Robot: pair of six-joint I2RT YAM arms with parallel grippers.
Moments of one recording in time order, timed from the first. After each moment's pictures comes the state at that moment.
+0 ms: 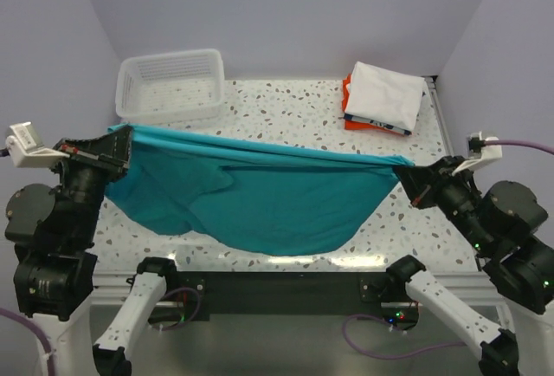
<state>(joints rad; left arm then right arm) -0.09 0.60 1.46 -0.73 -0.11 -0.77 0.52 0.59 1.40 -0.94 0.11 0.46</state>
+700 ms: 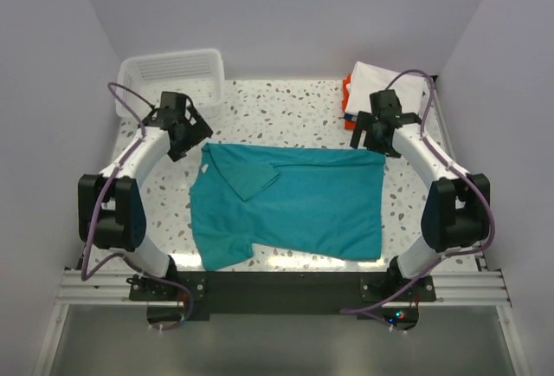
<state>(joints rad) -0.09 1.67 1.23 -0.57 -0.12 -0.74 0.16 1.65 1.27 -0.68 0.26 0.41</state>
